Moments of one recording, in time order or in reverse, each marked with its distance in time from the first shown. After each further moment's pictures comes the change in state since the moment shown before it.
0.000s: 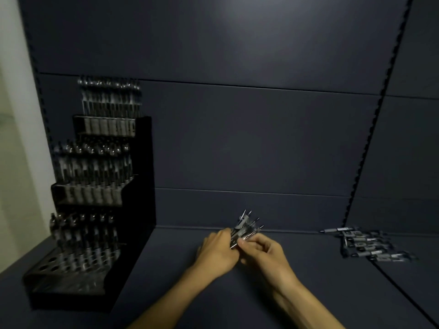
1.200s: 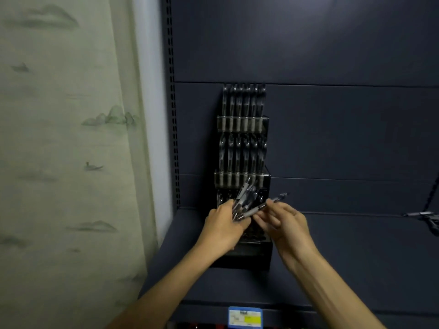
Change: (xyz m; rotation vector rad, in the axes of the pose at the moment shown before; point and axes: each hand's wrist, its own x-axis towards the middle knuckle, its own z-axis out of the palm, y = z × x) left_hand -0.132 -0.205 -0.219 -0.365 0.173 0.130; right_hand -0.059 -0.003 0.298 0.371 0.137 -0.055
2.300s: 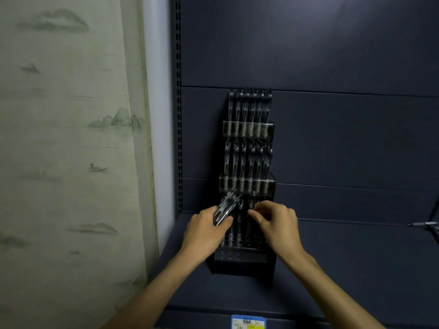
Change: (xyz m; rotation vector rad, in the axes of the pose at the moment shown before) left_hand 0.007 -0.043 -0.020 0.097 0.185 -0.047; right_hand 0.044 0.023 -0.006 -1.234 0.017 -0.656
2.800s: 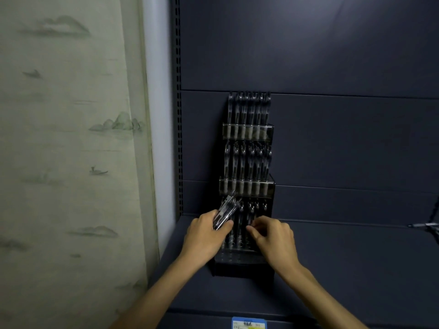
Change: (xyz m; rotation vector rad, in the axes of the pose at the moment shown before) left_hand -0.003 -0.003 0.001 -0.021 -0.003 0.003; right_hand -0.020 0.012 0.014 -0.143 -0.085 0.066
